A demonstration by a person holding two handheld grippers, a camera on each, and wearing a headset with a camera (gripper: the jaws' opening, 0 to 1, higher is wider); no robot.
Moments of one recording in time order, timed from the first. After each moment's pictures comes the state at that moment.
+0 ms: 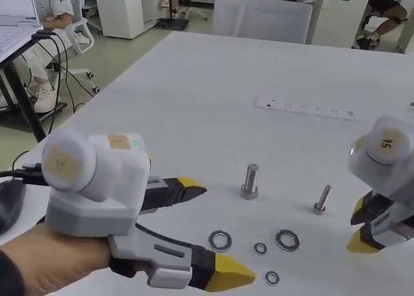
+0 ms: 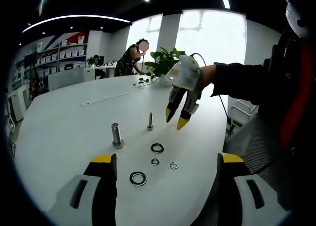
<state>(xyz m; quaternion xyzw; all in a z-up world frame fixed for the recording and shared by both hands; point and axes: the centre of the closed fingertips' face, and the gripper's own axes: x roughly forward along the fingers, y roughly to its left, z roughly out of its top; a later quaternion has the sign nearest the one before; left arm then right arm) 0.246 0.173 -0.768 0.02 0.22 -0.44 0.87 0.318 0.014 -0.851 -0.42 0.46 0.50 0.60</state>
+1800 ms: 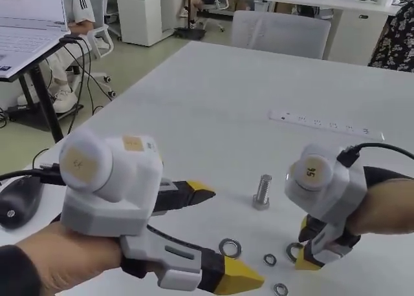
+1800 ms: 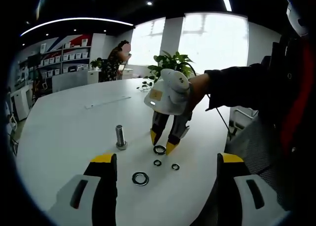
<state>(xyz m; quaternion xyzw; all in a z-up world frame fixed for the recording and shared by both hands) 0.244 0.178 -0.760 0.01 0.21 -0.43 0.88 0.313 0.091 -0.879 -0.46 0.43 0.55 0.55</state>
